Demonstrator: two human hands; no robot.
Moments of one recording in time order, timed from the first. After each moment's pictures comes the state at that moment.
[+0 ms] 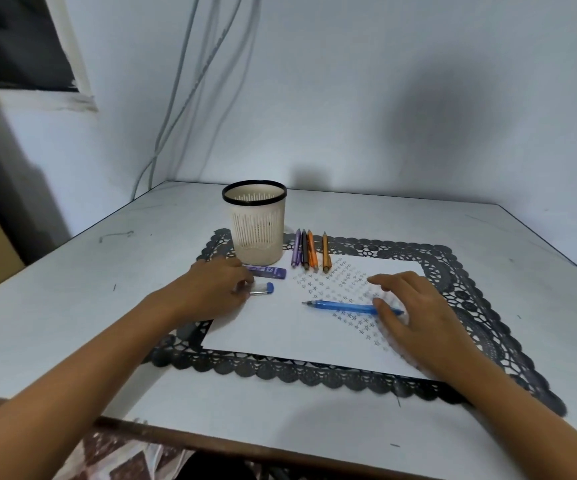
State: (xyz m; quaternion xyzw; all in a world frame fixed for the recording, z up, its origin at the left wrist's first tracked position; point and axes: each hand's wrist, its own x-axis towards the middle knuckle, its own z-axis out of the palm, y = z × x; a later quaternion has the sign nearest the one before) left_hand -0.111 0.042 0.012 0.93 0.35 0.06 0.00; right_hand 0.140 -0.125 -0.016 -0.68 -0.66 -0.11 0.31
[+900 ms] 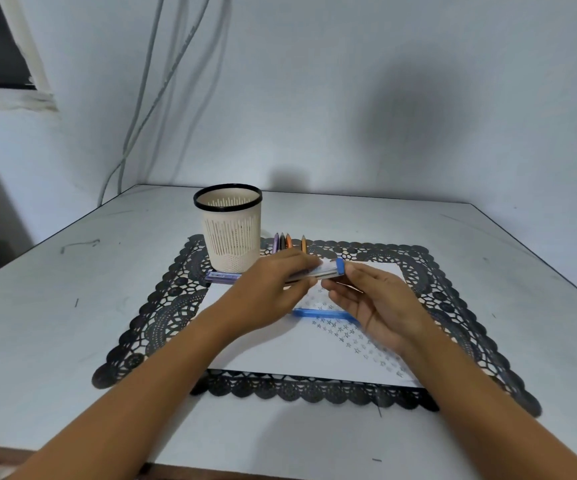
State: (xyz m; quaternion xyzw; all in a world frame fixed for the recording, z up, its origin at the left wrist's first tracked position) left_hand -0.027 0.007 0.014 0.92 0.14 0.33 0.17; right_hand 0.115 -0.098 0.022 -0.43 -0.24 0.52 0.69
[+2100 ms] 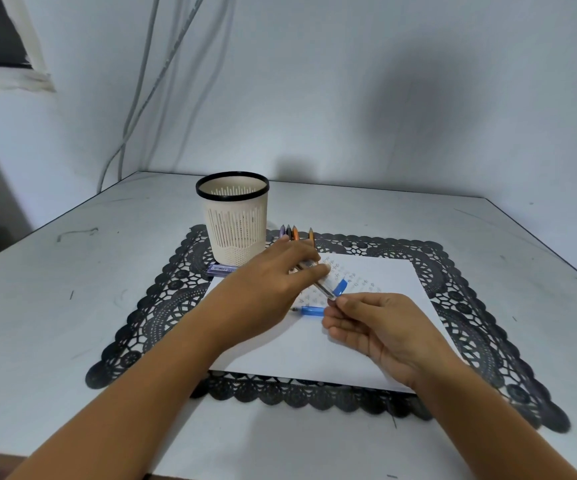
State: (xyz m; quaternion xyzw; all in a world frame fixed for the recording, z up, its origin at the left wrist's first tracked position) left_hand -0.041 0.012 0.008 0.94 0.07 0.32 -0.12; right_hand 0.095 -0.107 0.014 -0.55 -0.22 0.52 0.61
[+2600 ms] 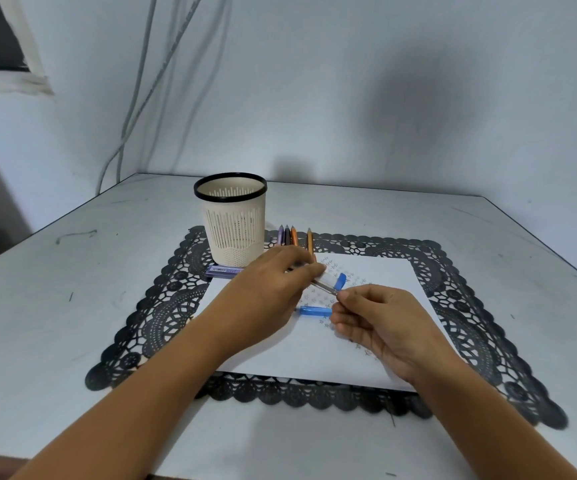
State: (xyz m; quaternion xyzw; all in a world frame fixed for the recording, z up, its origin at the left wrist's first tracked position) left_hand -0.040 0.003 0.006 0.93 0.11 0.34 -0.04; right_hand 0.097 -0.107 0.015 -0.60 -0.24 0.46 0.61
